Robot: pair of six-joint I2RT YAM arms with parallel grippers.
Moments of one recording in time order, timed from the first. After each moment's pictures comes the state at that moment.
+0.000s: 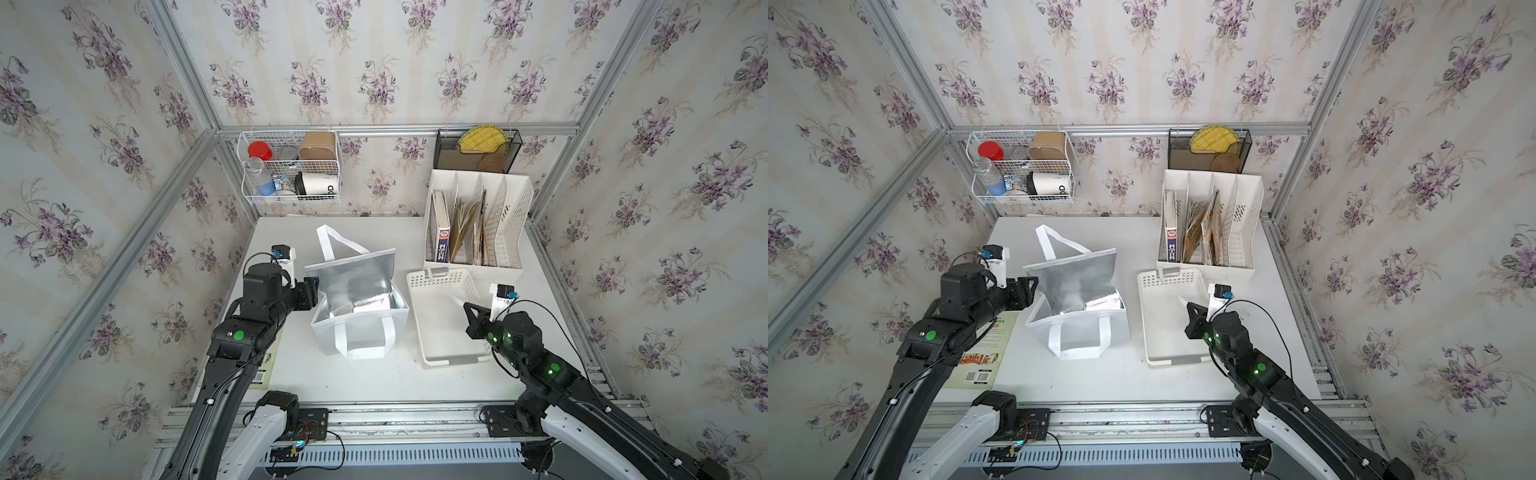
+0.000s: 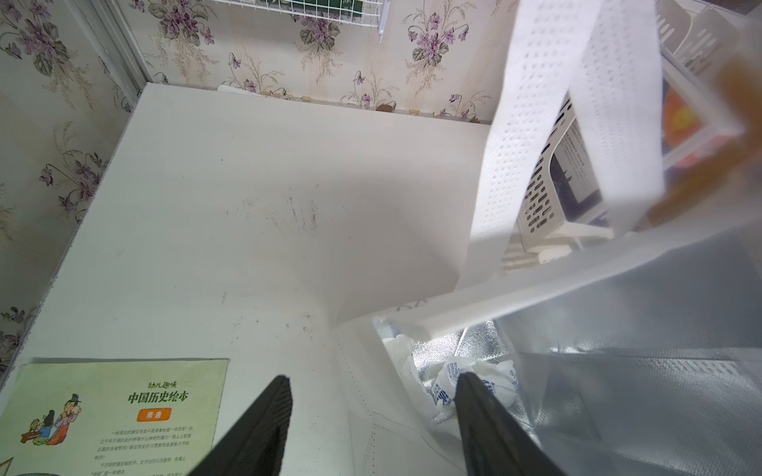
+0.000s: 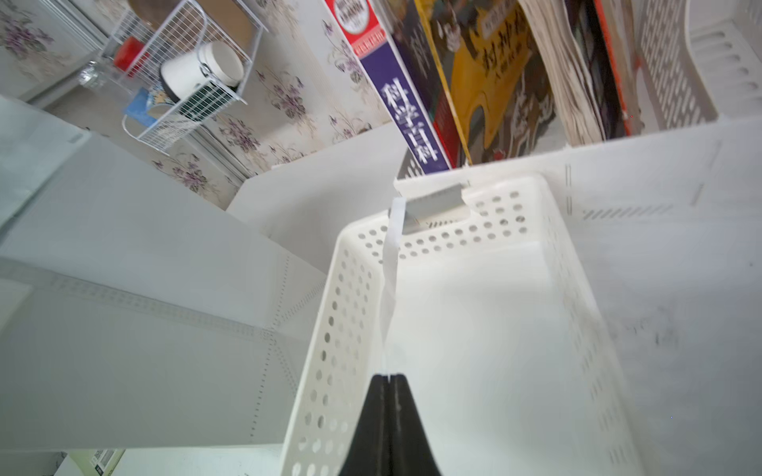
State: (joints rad) left arm -0.19 0.81 0.98 -0.77 0.06 -0.23; right arm 0.66 0.56 0.31 -0.15 0.18 0.64
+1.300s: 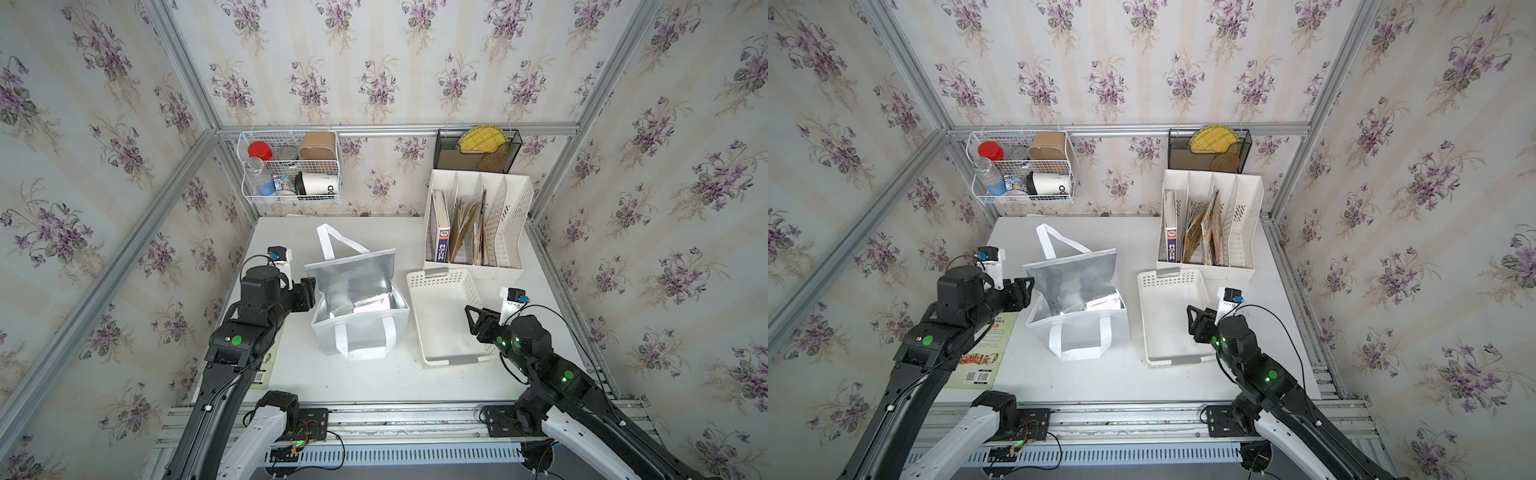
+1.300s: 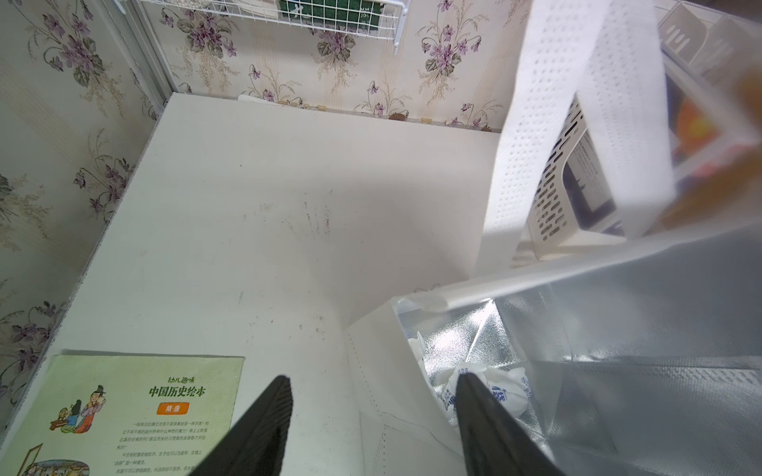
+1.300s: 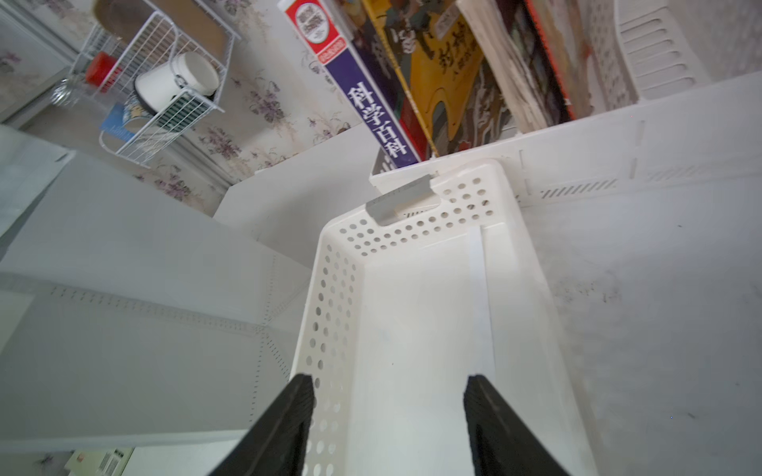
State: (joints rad) left arm -0.19 0.78 0.98 -0.77 0.02 -0.23; right arm 0.66 0.47 0.40 -0.30 0.15 0.62
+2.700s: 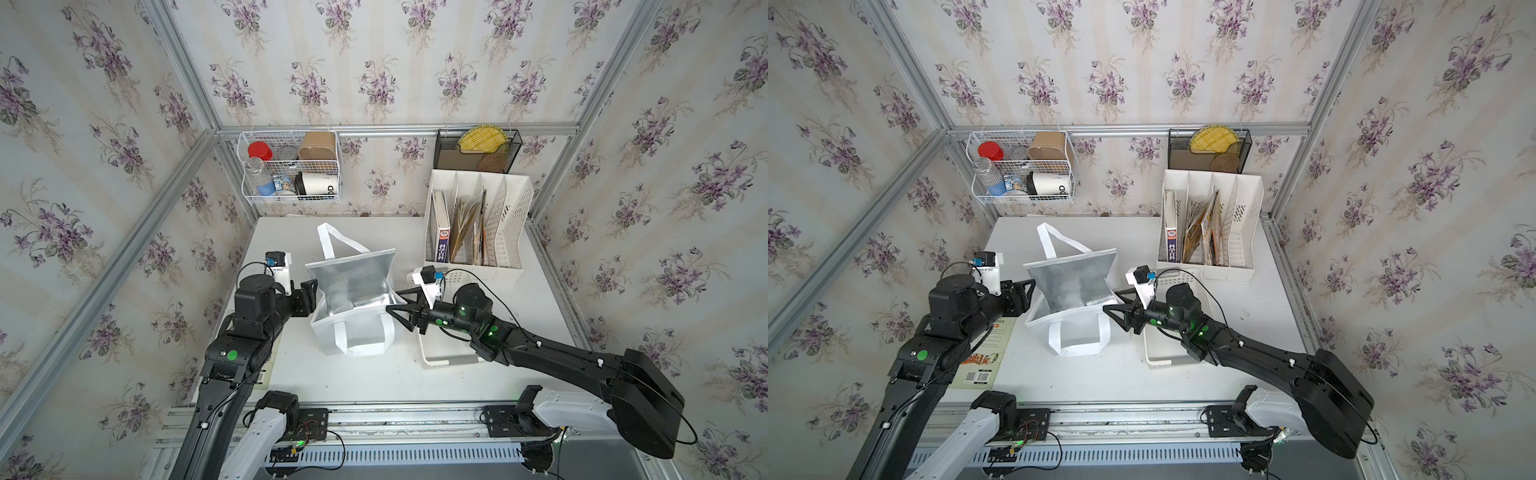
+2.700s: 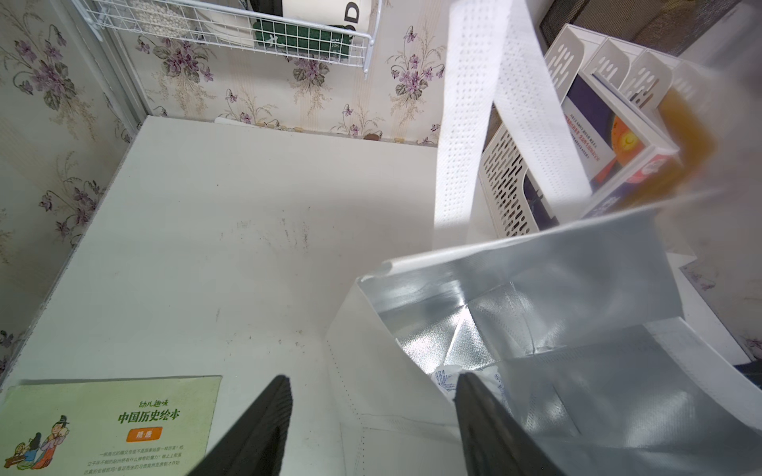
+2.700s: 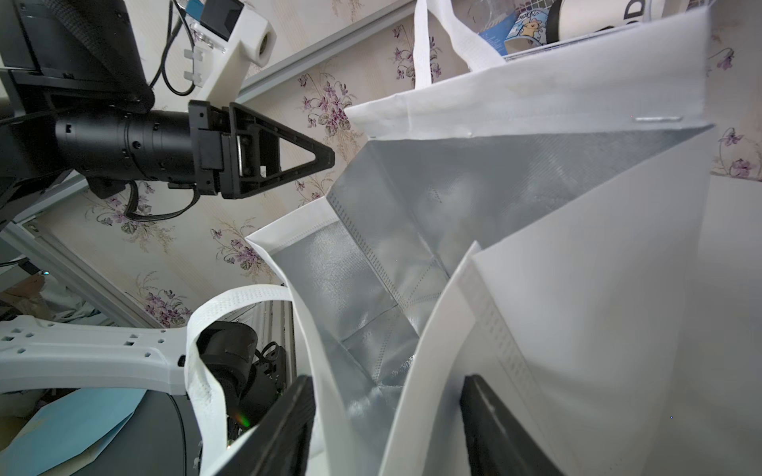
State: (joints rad) left arm -0.19 0.69 0.93 -0.72 0.10 -0.23; right arm 0.86 1.25 0.62 0.52 -0.41 0.37
